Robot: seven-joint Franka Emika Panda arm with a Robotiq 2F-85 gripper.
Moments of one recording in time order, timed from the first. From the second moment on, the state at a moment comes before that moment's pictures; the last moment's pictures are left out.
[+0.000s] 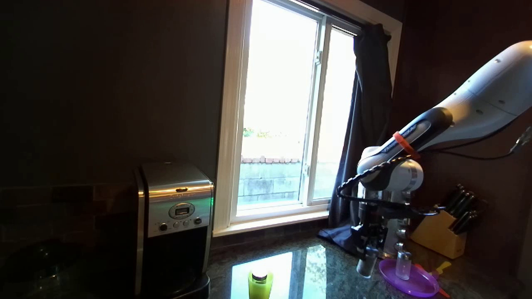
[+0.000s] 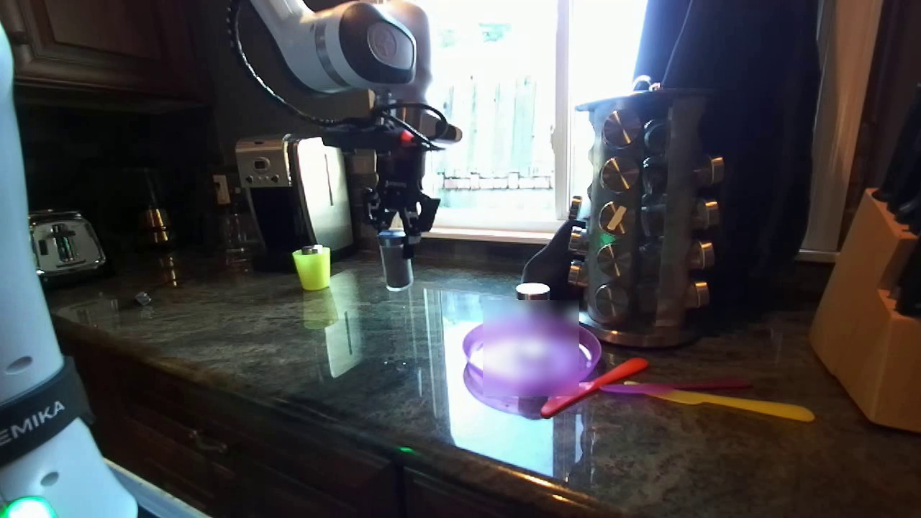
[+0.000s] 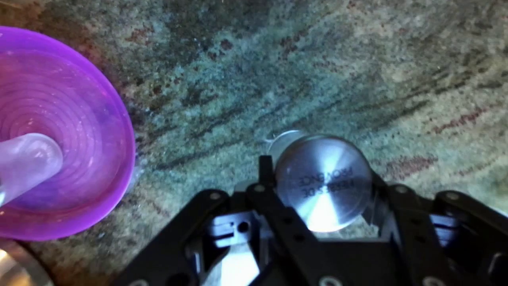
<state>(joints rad) -0.06 -0.10 -0.07 -2.50 0.07 2.31 -0.10</state>
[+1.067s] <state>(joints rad) -0.17 -0.47 0.00 -2.52 0.03 2.19 0.49</state>
